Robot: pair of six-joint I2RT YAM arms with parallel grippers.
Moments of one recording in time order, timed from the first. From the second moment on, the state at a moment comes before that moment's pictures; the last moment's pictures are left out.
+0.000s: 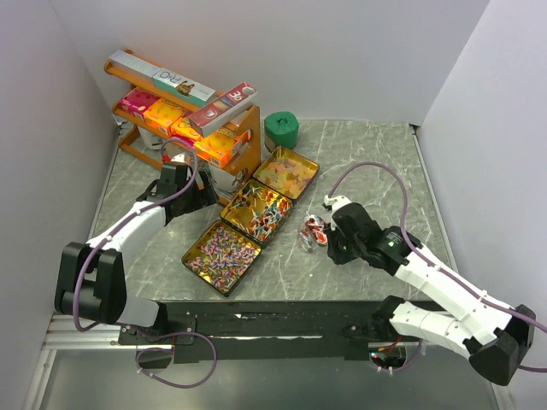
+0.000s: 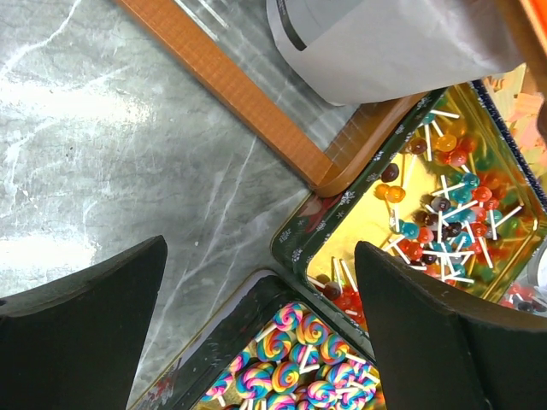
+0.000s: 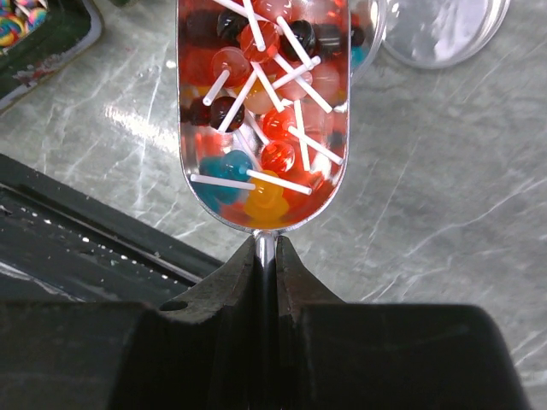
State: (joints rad) left arm -0.22 1.40 0.88 -0.25 0.02 -0.53; right arm 0.74 0.91 0.84 -0.84 0.11 0.31
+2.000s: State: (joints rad) left arm -0.22 1.40 0.86 -0.20 0.02 -0.54; right arm 0.72 1.26 1.26 -1.36 -0.04 0.37
